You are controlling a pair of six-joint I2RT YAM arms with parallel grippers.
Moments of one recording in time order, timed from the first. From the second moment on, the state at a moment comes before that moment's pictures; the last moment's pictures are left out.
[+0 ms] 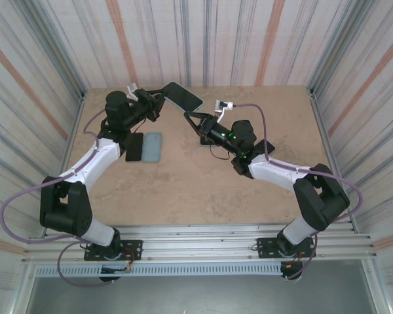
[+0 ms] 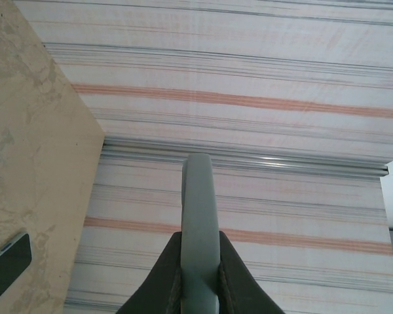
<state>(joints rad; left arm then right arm) -0.26 1.49 1.11 0.38 0.49 -1.63 0.65 1.57 0.90 0.92 -0.34 1.30</state>
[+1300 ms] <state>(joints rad) -0.22 1.45 1.21 0.28 0.68 -1.30 0.48 1.44 0.98 0.40 -0.71 0.72</state>
